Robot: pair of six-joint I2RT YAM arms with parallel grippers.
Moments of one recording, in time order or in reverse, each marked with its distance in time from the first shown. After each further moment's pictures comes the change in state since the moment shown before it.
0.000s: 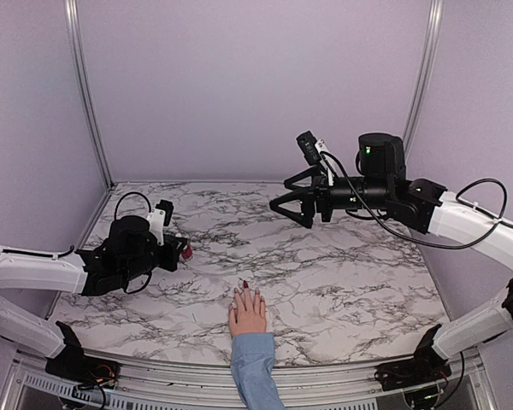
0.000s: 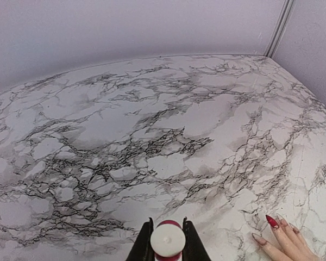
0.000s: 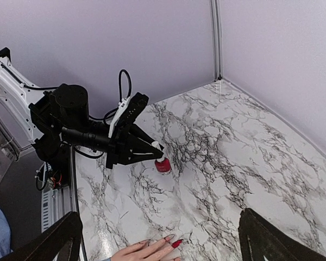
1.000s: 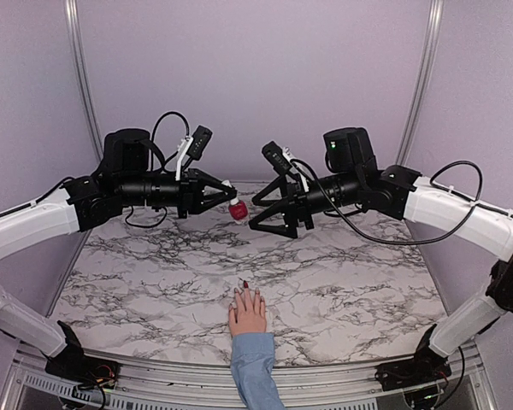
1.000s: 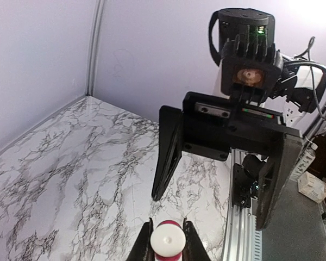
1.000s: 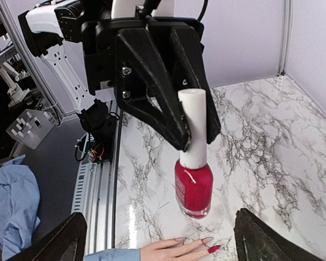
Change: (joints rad) left arm 0.005 0.084 0.646 -0.360 0.824 0.117; right arm 0.075 0.180 0.187 -0.154 -0.226 -0.130
